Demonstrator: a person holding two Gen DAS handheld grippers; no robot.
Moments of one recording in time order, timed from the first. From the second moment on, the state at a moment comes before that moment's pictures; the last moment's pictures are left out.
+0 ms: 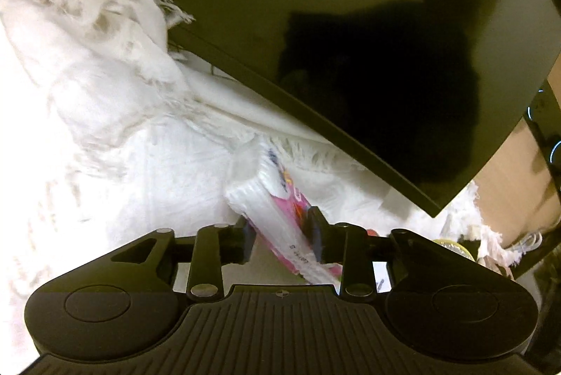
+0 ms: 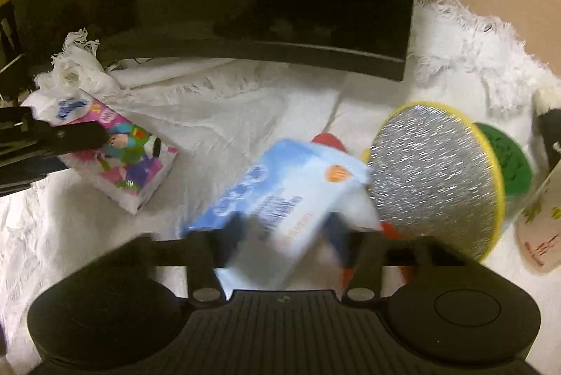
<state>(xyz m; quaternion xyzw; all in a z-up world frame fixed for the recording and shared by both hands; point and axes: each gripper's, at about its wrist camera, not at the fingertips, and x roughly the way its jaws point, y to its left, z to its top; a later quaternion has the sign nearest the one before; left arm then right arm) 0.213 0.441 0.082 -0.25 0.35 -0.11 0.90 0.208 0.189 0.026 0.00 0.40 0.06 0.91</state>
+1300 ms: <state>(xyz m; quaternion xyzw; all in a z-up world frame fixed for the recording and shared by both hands) 0.217 0.391 0.082 -0.20 0.32 -0.11 0.92 0.156 0.154 0.045 0.09 0.43 0.12 0.89</state>
